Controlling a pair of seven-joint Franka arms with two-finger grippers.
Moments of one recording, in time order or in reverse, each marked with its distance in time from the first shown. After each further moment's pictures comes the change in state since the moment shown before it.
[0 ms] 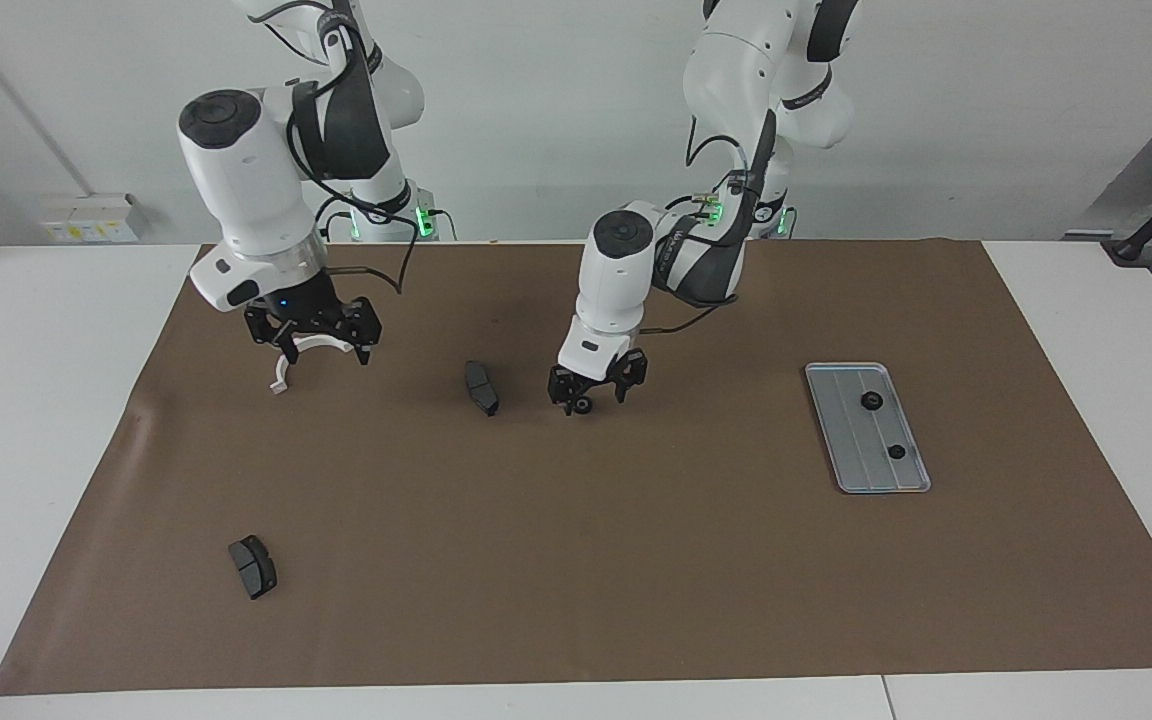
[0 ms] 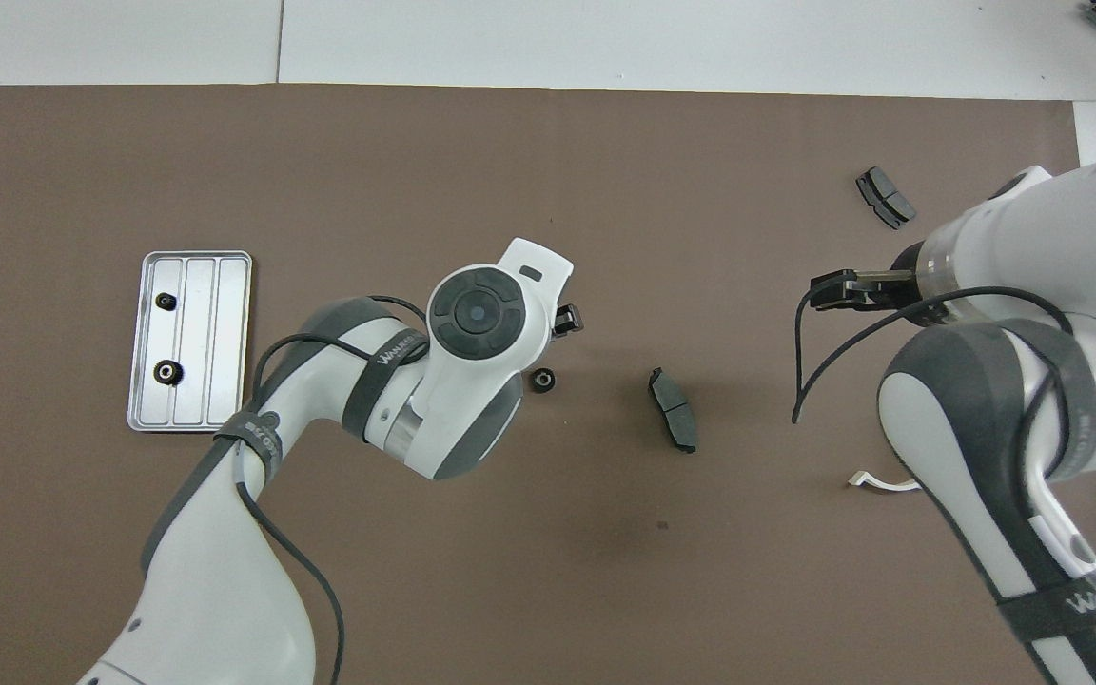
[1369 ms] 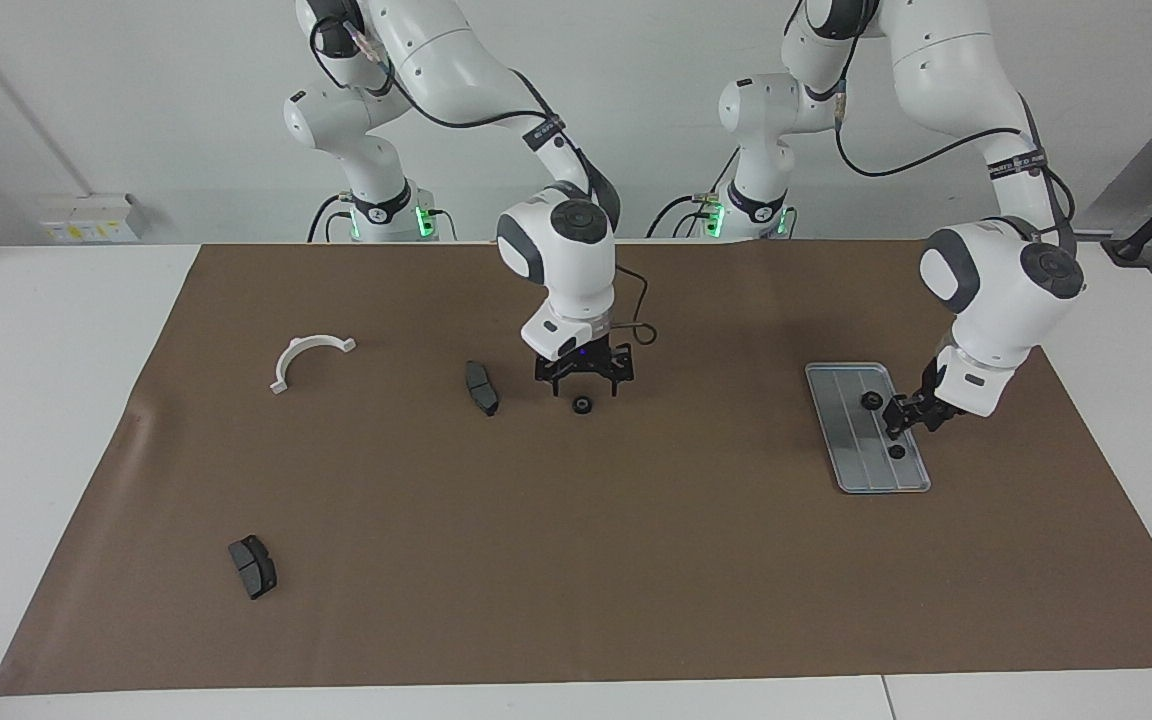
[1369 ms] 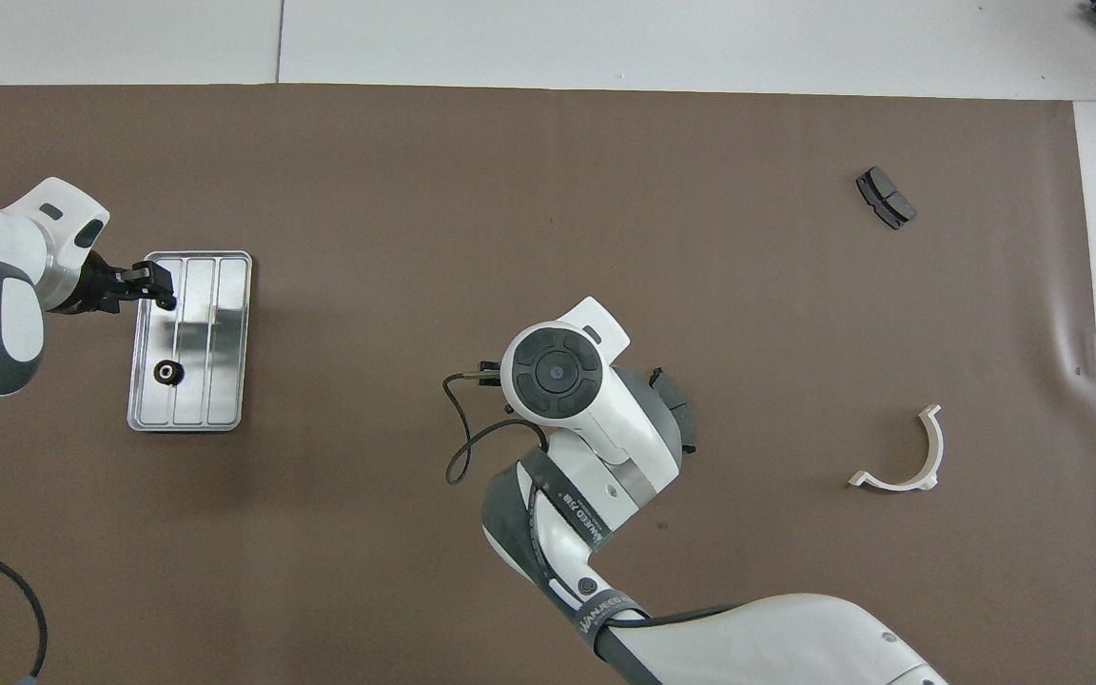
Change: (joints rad) left arm 0.696 -0.088 0.001 -0.155 0.003 -0.018 0.852; right arm 0.494 0.385 0.005 0.084 -0.010 0.310 0.516
